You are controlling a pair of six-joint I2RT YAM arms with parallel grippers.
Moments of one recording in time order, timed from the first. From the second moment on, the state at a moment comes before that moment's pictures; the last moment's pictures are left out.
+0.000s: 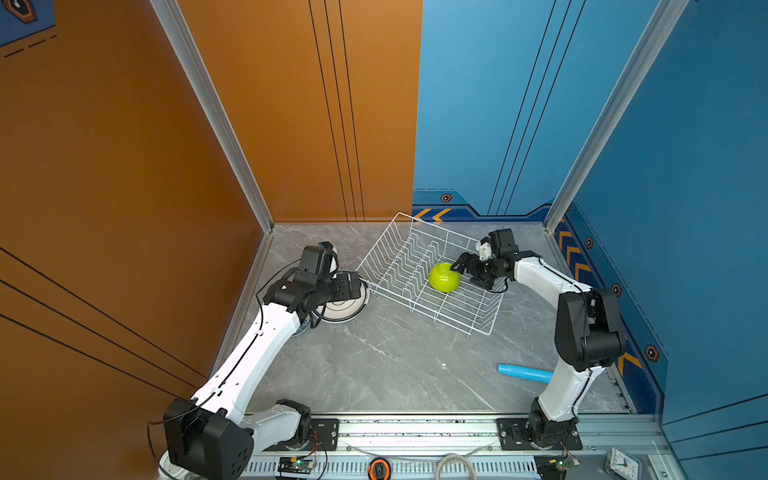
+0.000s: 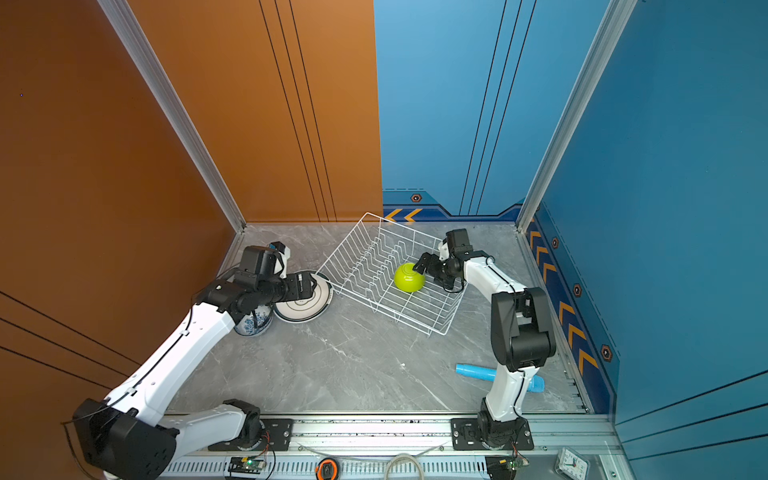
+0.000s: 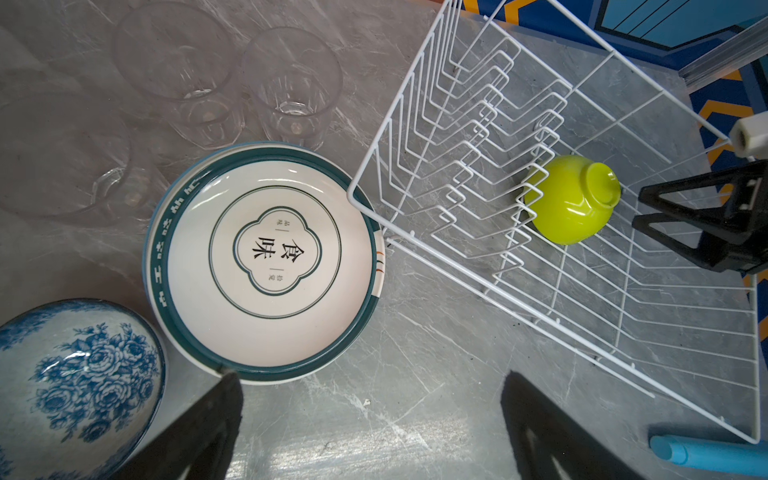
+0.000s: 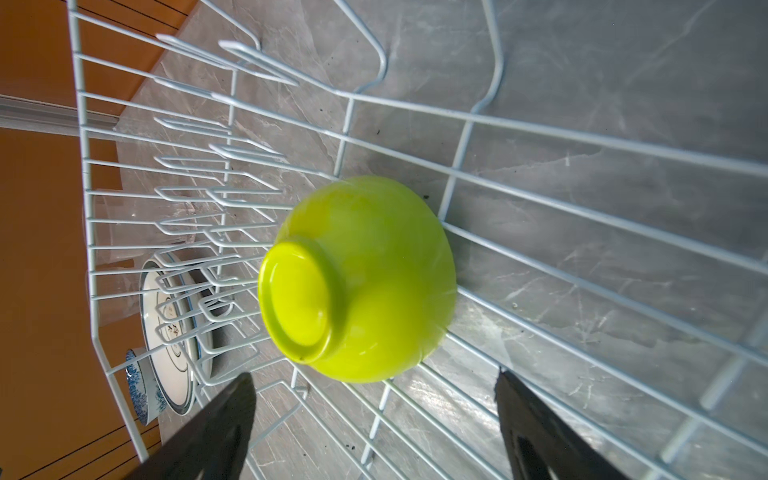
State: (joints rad) left arm -0.30 1.20 1.12 -0.75 0.03 -0.40; right arm 0.16 1.84 1.29 -0.46 -0.45 0.55
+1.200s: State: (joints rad) left arm -0.30 1.23 1.12 -0.74 0.03 -0.41; right arm 0.16 1.89 1.11 -0.04 -0.55 0.70
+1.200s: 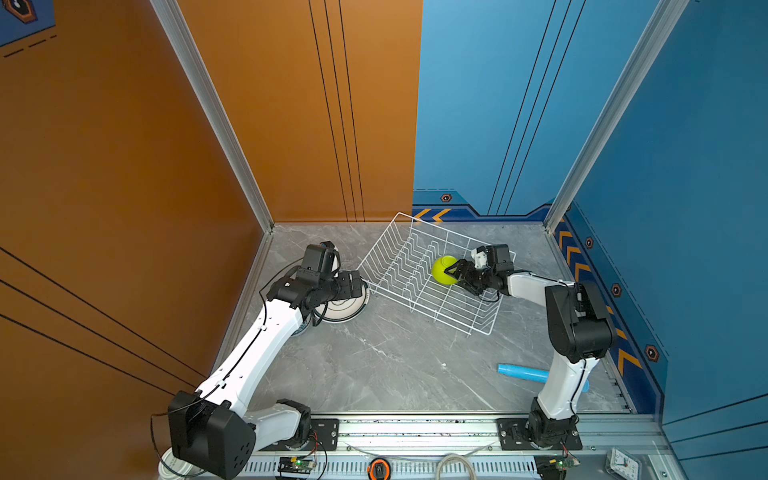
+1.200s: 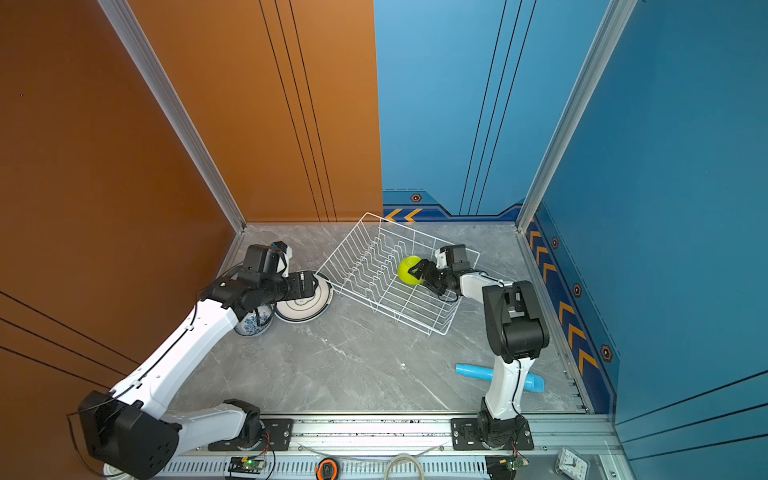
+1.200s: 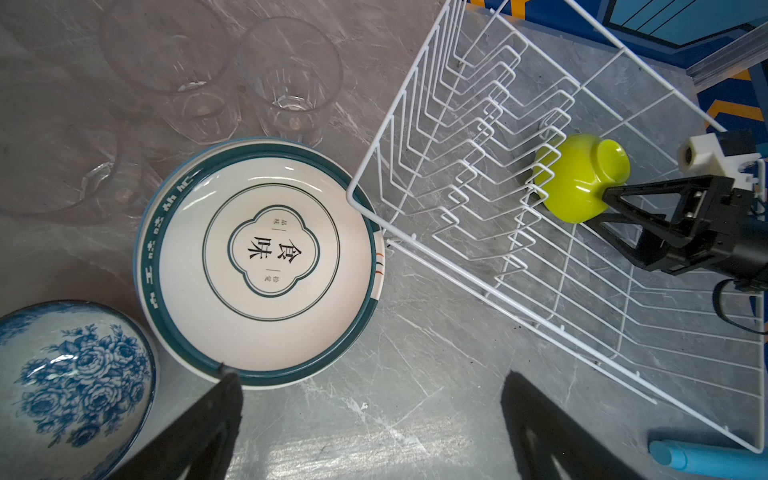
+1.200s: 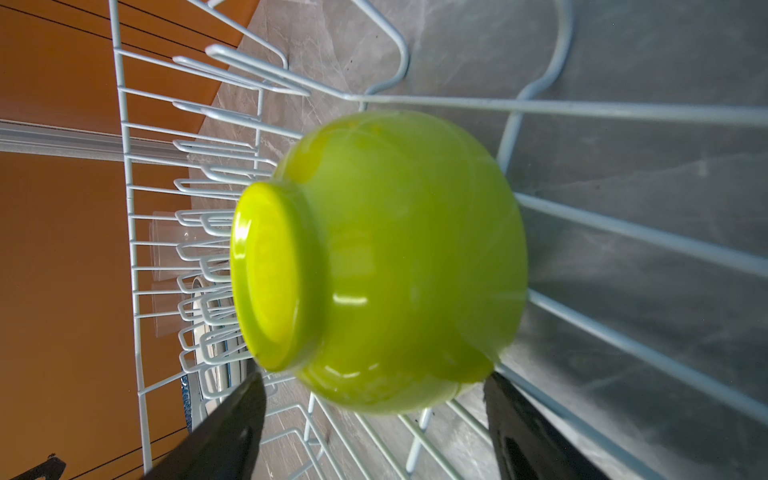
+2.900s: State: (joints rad) left arm -0.30 1.24 1.12 -0.74 0.04 -0.41; right arm 0.11 1.96 1.20 -0.01 -0.59 0.72
